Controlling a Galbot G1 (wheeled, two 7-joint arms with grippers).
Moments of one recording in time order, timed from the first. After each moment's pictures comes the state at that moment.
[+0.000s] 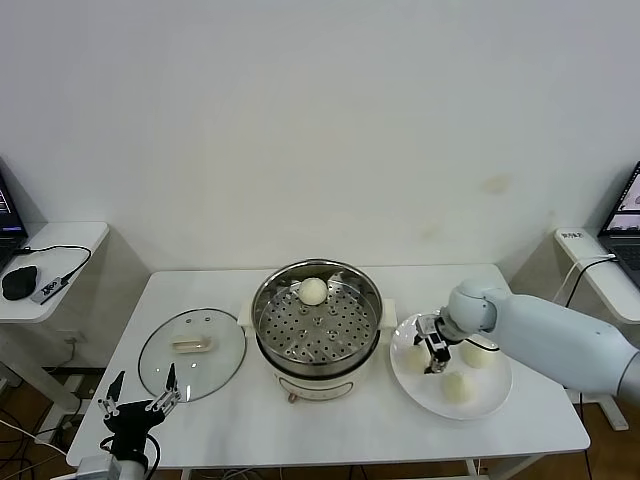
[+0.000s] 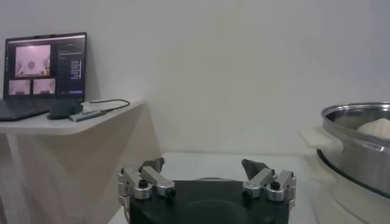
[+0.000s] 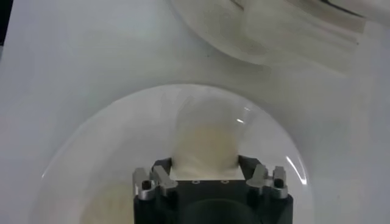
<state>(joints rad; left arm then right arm) 1.74 -1.32 -0.67 -2.16 -0.27 0.08 -0.22 0.06 0.76 -1.05 1.34 0.00 -0.29 -0.94</state>
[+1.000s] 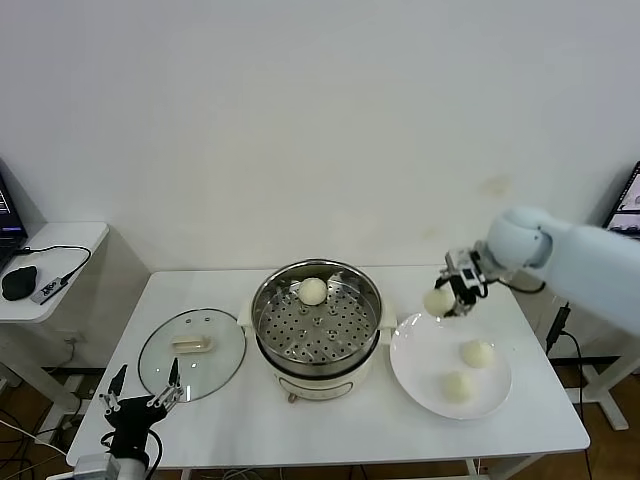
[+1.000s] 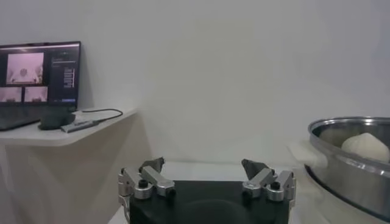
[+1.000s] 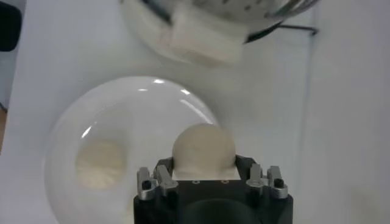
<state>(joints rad) 1.74 -1.31 -0.66 -2.20 -0.29 0.08 -0.22 0.63 0.67 -1.28 1.52 0.25 -0.36 -0.99</state>
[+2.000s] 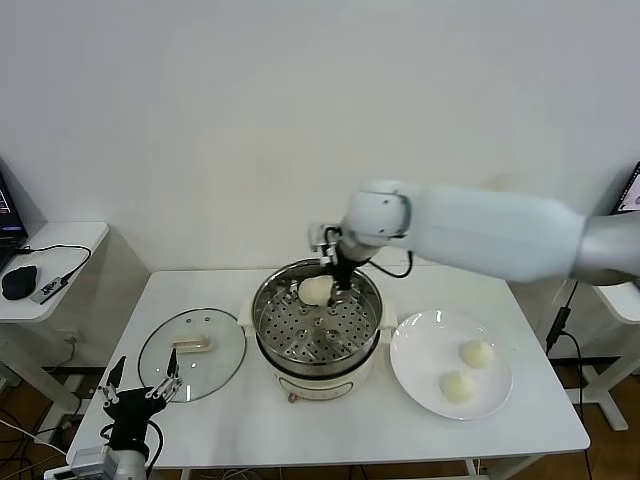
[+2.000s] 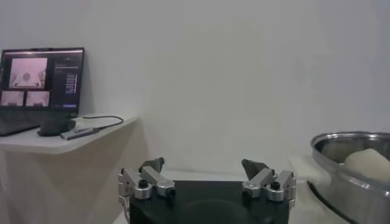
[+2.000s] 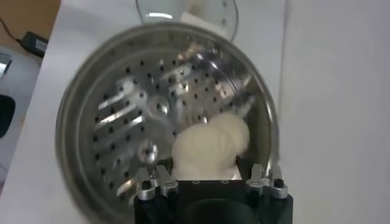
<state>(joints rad) 1.72 -1.33 -0.67 -2.21 -0.28 0.09 -0.22 0.58 1.21 -1.32 1.40 0.59 -0.67 -0.76</state>
